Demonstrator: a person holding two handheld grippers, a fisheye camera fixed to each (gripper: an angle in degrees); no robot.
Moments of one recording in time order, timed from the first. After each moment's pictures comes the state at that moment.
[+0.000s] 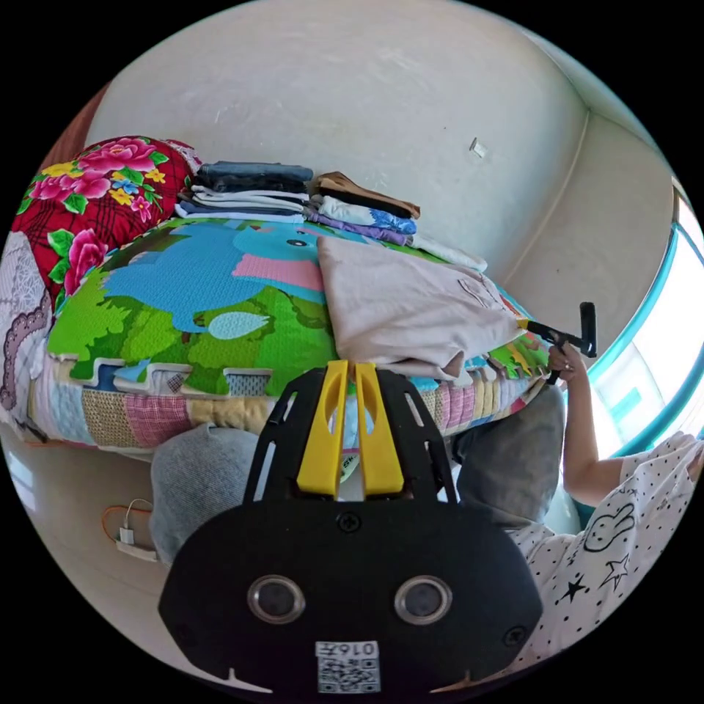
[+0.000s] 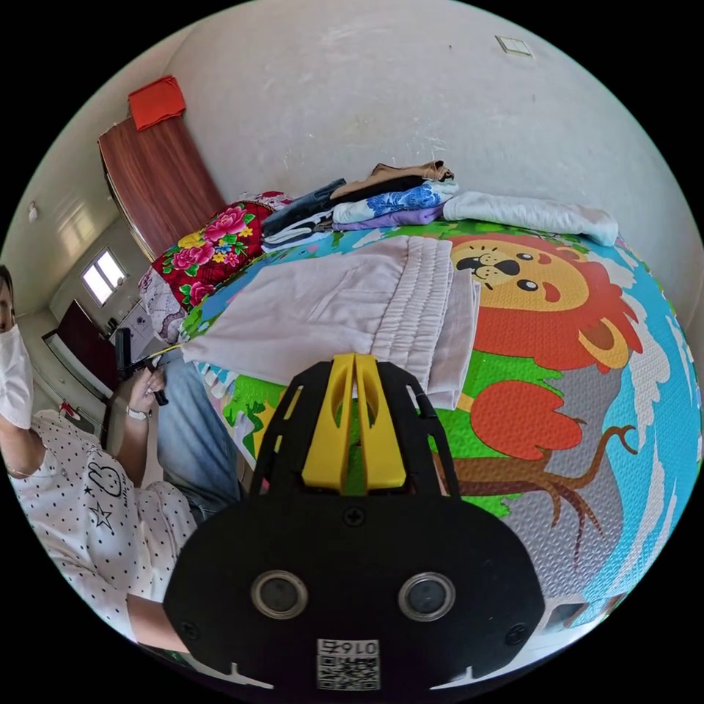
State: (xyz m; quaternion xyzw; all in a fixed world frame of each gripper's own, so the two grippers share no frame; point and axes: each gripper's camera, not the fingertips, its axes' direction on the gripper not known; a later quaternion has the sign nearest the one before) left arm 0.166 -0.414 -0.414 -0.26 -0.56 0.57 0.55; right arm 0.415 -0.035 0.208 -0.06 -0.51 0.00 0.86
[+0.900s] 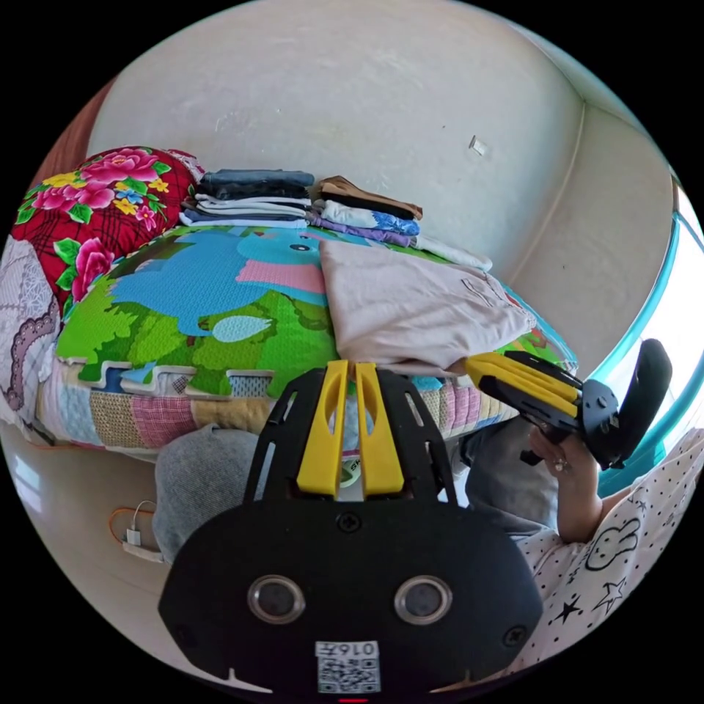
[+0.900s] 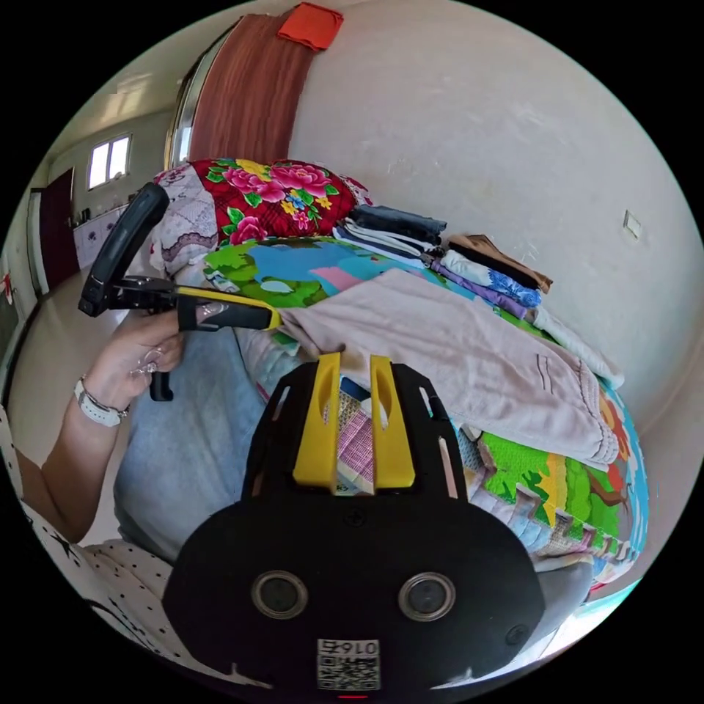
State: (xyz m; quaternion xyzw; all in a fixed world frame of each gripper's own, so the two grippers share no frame) left arm 0.141 -0.451 -0.422 -0.25 -0.56 0.58 0.53; right arm 0.054 -0.023 -0.136 0.08 -0.36 -0.14 0.92
